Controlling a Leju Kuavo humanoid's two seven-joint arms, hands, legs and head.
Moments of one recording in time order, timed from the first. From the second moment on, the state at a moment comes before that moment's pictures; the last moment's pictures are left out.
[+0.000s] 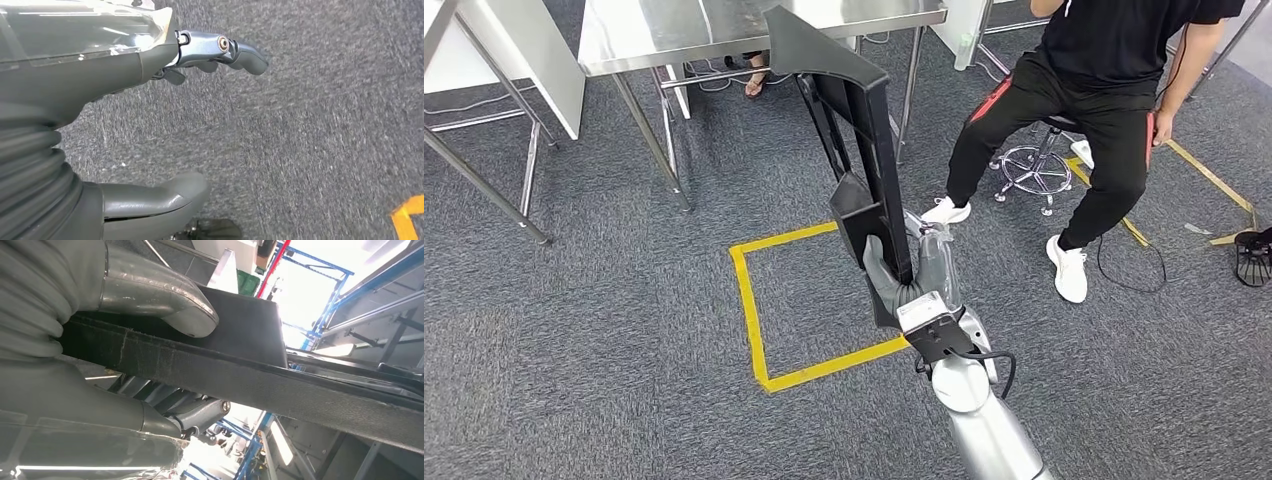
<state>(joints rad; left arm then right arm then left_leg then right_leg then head) -0.10 -0.11 0.89 -0.21 -0.84 0.17 -0.54 -0.22 0.08 0.34 -1.62 0.30 -0.32 -0.49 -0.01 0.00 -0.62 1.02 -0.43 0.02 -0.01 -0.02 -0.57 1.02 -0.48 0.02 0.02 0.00</state>
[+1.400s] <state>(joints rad) -0.10 -0.12 0.89 -0.21 -0.85 0.16 -0.54 -0.22 0.09 0.33 -1.62 0.34 -0.34 -0.47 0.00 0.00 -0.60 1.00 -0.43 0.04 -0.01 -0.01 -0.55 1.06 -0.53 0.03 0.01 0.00</state>
